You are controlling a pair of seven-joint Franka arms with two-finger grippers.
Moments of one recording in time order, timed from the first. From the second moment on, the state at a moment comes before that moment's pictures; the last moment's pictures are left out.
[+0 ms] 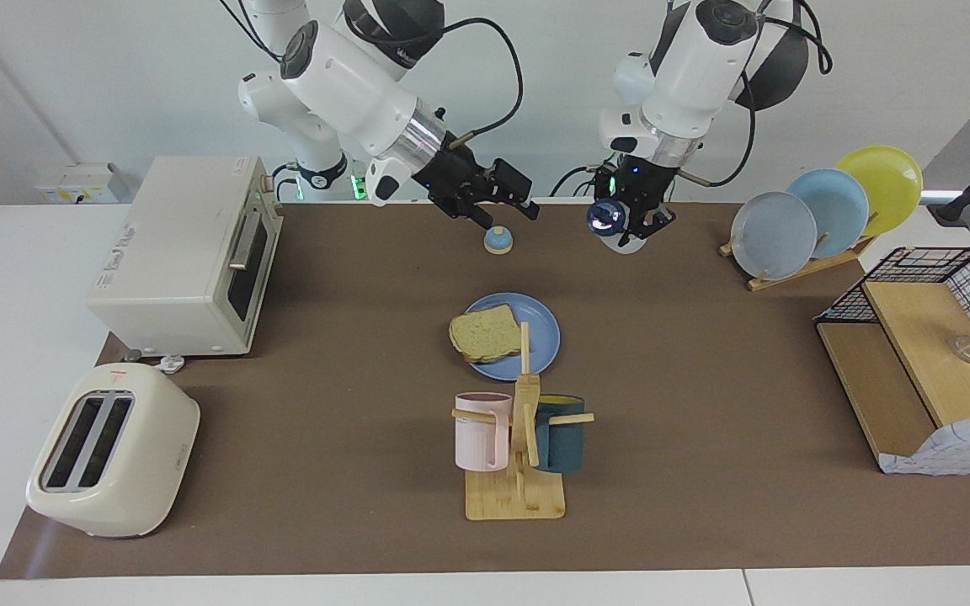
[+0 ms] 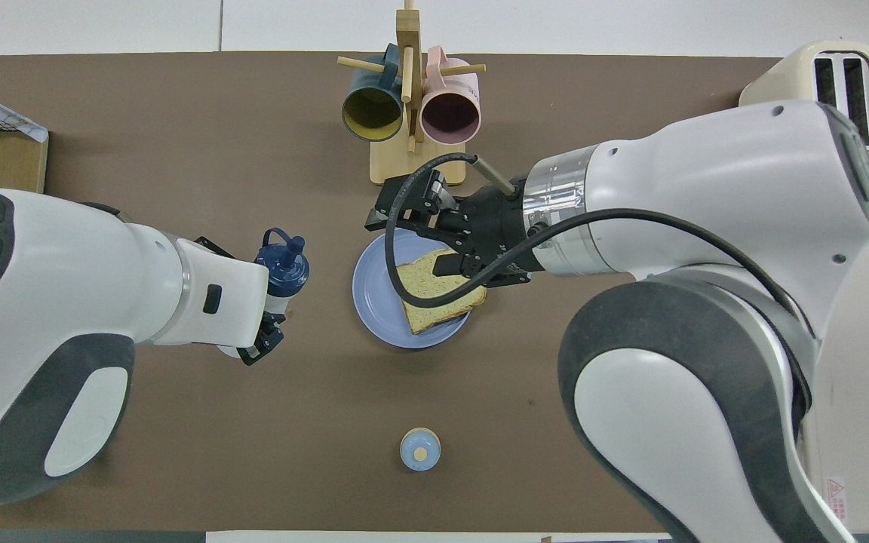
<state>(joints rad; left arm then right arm) -0.77 -0.17 0.29 -1.95 -0.09 1.83 0.63 0.48 0.10 -0.01 -1.61 0.75 2.03 0.65</state>
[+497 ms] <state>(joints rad) -0.78 -0.21 0.25 -2.00 -0.09 1.83 0.68 0.61 0.16 -0.01 -1.54 0.66 2.10 0.82</state>
